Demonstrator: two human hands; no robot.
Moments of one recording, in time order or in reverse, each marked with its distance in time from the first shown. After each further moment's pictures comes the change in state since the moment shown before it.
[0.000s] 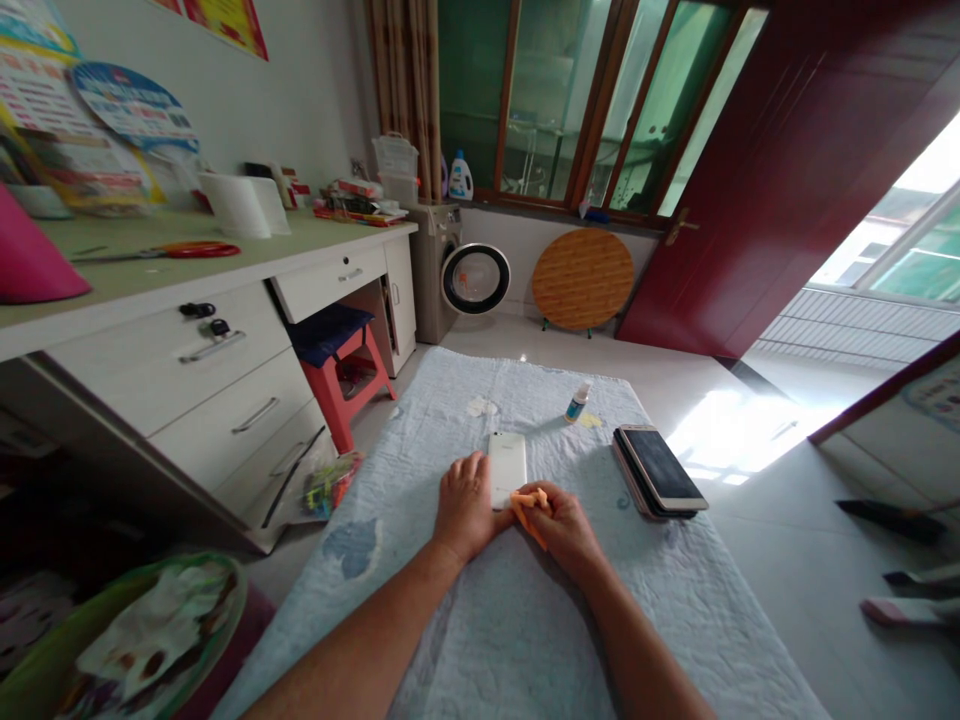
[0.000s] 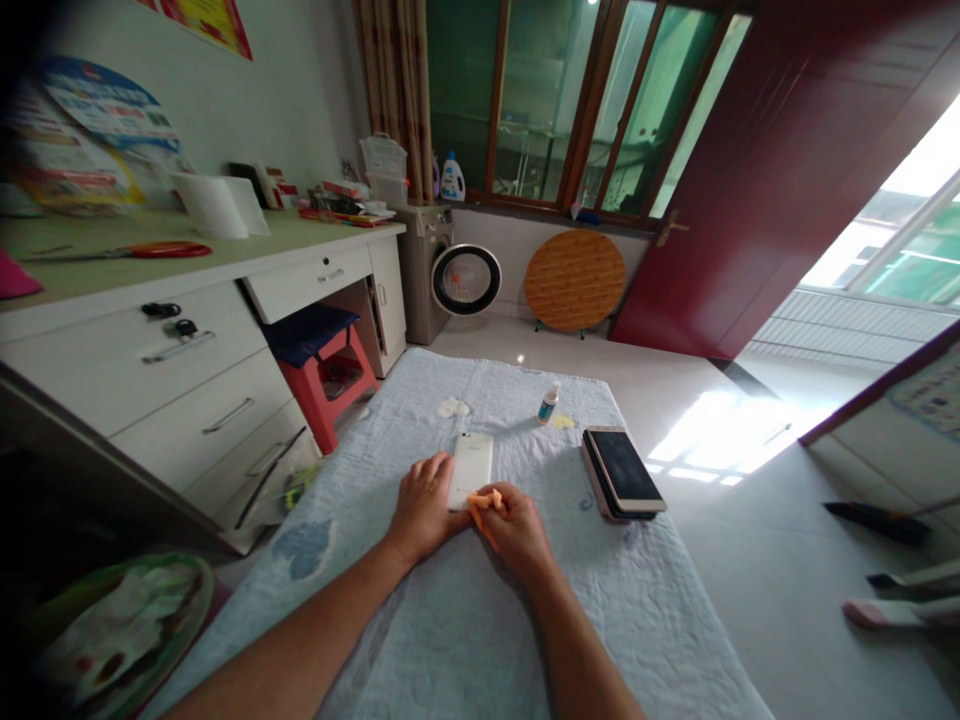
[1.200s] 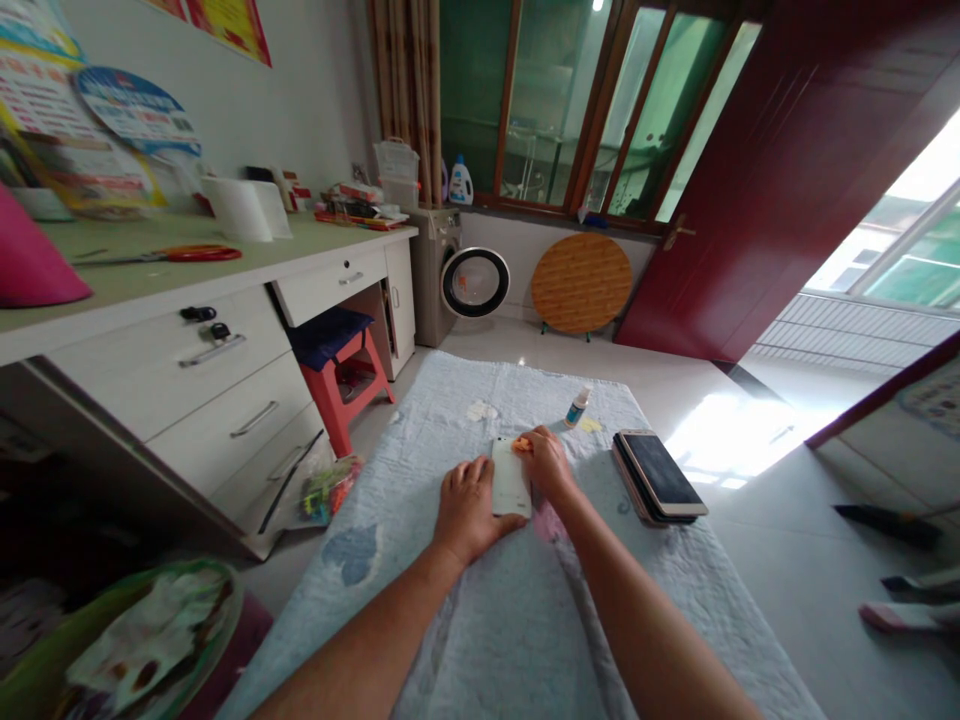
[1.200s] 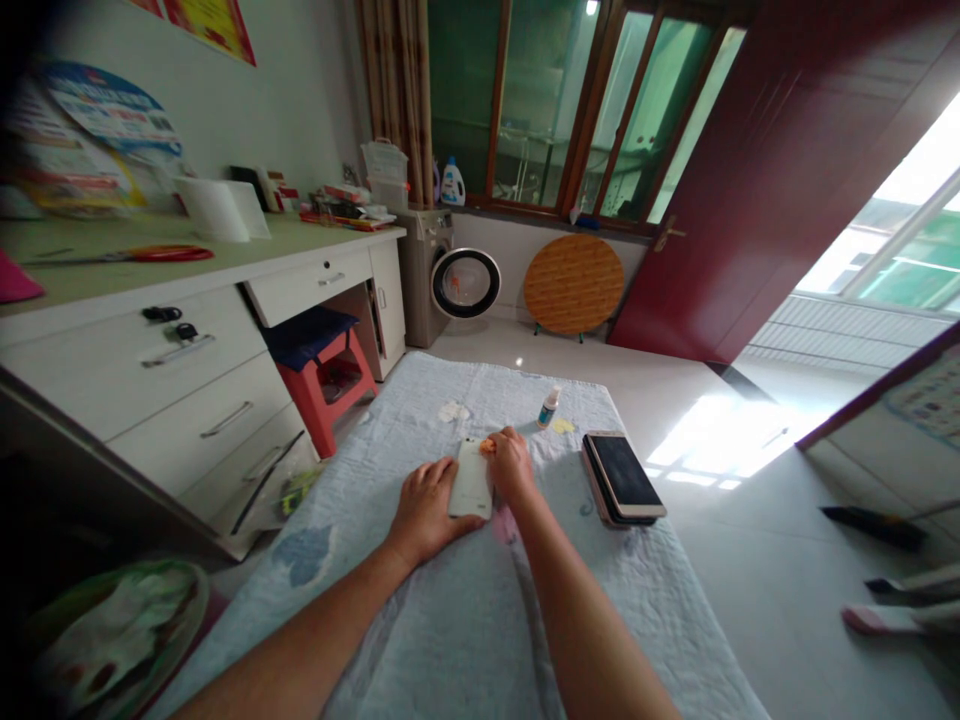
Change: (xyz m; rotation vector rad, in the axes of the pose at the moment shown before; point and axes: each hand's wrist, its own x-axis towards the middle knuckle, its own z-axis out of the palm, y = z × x) left_hand 0.003 -0.001 -0.003 -0.055 -0.039 0.018; right_hand 0.104 0.001 -0.006 -0.808 0.100 -0.189
